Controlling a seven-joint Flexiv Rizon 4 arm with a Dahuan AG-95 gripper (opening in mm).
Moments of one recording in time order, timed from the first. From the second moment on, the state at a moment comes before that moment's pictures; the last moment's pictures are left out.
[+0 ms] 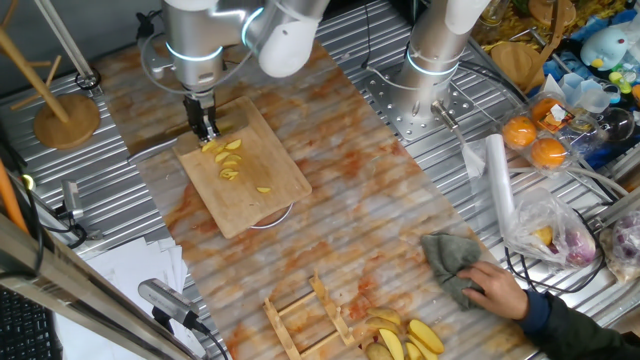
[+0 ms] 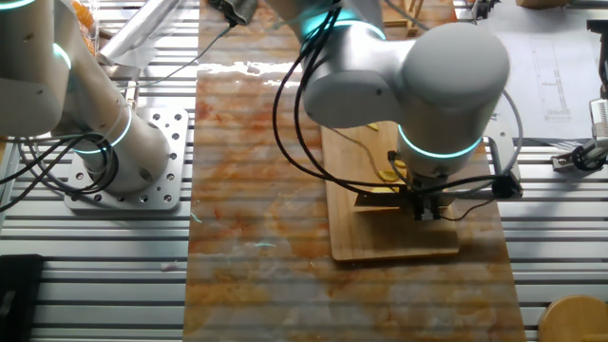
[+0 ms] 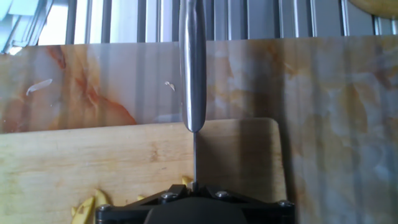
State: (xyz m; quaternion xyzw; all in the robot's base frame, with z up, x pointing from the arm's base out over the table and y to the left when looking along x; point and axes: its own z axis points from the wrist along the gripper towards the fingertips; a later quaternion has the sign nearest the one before) arm 0.570 -0.107 0.043 -0.01 1.00 -0.02 0.09
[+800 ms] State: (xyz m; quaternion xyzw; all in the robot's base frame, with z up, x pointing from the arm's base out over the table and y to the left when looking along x) arm 0.569 -0.109 0.043 -0.02 1.00 -0.01 0.10
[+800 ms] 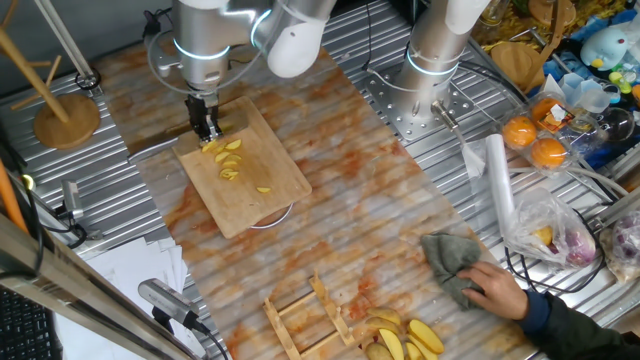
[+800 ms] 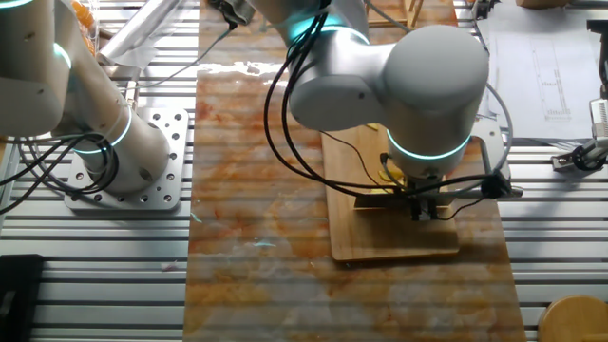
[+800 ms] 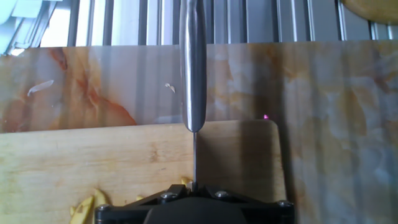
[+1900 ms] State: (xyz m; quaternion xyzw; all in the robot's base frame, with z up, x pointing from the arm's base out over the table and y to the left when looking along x) arm 0.566 -0.124 0.083 -0.04 1.00 -0.01 0.08
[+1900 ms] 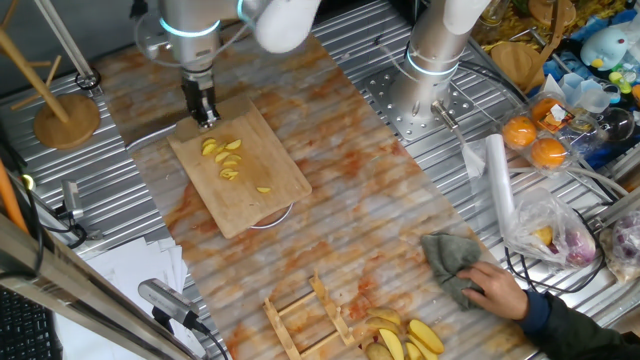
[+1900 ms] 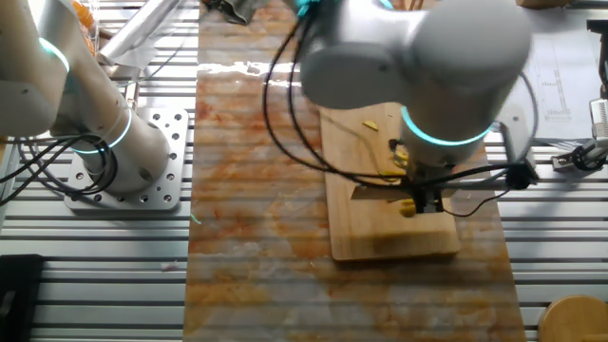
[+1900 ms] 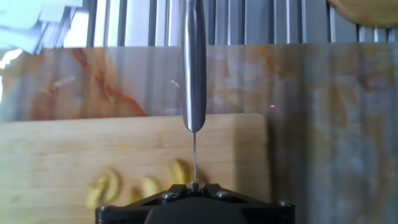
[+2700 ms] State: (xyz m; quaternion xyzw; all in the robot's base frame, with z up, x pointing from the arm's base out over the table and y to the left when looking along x) arm 0.577 -0.115 0.067 -0.02 1.00 0.00 0.07
